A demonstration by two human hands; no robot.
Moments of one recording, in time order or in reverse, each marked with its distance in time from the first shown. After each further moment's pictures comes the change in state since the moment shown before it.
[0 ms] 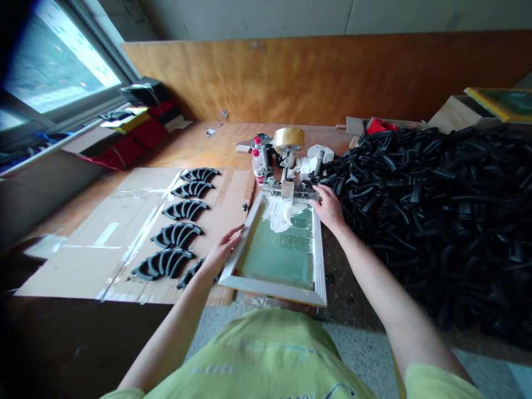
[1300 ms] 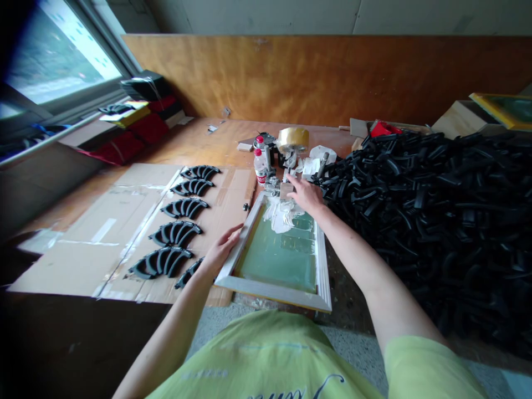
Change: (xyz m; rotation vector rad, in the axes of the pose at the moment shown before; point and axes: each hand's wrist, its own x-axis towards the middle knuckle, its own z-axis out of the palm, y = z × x) left_hand -0.005 0.007 0.001 -0.051 0.026 -0.010; right_hand 0.064 -0.062 0.024 -0.146 -0.271 -0.075
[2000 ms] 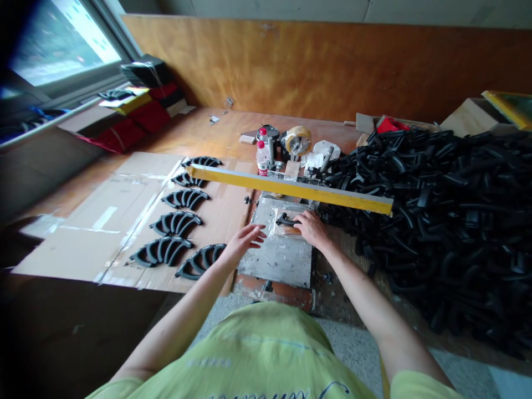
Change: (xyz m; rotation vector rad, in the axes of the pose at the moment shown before) left_hand 0.001 -0.002 0.049 -0.048 -0.145 -0.014; right_hand -0.113 0.011 0.052 0.077 -0.121 -0.146
